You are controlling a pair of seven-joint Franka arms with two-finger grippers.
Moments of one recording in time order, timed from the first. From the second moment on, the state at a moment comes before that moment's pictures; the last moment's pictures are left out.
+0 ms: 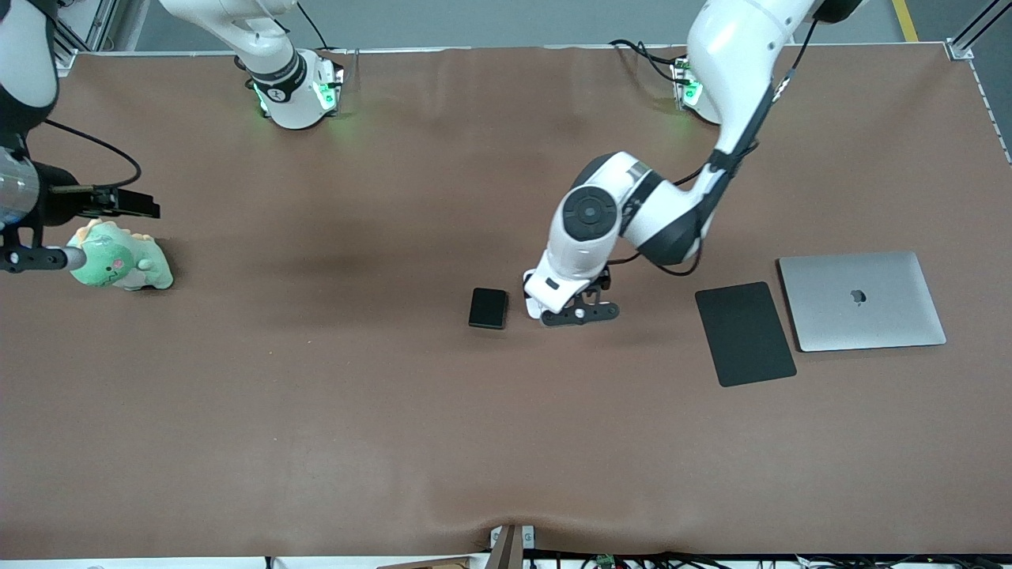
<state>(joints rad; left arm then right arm) -0.50 0.63 -0.22 -1.56 0.14 2.16 -0.88 0.07 0.13 -0.13 -1.57 0.02 1.38 -0.05</state>
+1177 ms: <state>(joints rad) -0.57 0.80 -0.22 -1.58 0.15 2.31 -1.00 0.18 0.13 -0.13 -1.86 0.10 1.73 0.04</state>
